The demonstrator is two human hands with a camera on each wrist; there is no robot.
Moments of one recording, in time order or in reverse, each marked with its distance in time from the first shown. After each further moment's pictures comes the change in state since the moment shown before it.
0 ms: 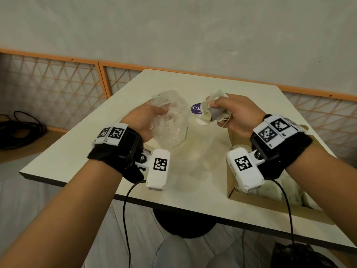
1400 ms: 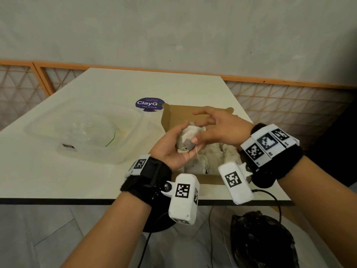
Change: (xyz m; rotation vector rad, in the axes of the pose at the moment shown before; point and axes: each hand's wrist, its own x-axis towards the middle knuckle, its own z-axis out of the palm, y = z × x) left_hand -0.027 -0.113 0.179 -0.543 -0.392 -0.399; right_hand -0.099 0.014 -0.117 -0.451 -0.115 0.096
